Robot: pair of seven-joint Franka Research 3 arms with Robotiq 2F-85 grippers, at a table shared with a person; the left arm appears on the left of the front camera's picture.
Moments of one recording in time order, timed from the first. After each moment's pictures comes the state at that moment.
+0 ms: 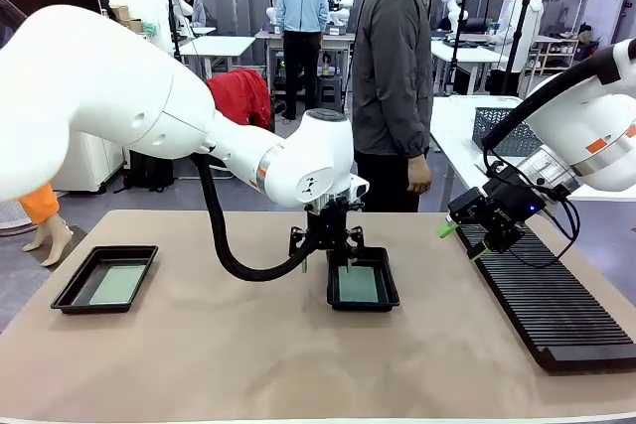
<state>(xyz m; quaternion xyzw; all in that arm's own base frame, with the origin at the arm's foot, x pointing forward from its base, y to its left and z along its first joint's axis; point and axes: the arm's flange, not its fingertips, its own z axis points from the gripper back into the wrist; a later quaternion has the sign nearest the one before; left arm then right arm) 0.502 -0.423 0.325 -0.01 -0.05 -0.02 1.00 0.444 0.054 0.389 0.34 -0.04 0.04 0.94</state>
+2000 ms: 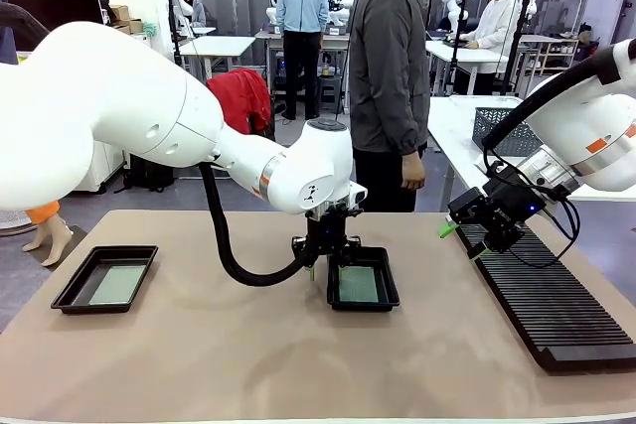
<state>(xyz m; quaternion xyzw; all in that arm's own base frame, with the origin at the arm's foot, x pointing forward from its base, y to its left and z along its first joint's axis) 0.513 -0.424 0.305 -0.01 -0.05 -0.02 1.00 0.444 0.054 0.389 0.34 -0.04 0.04 0.94</state>
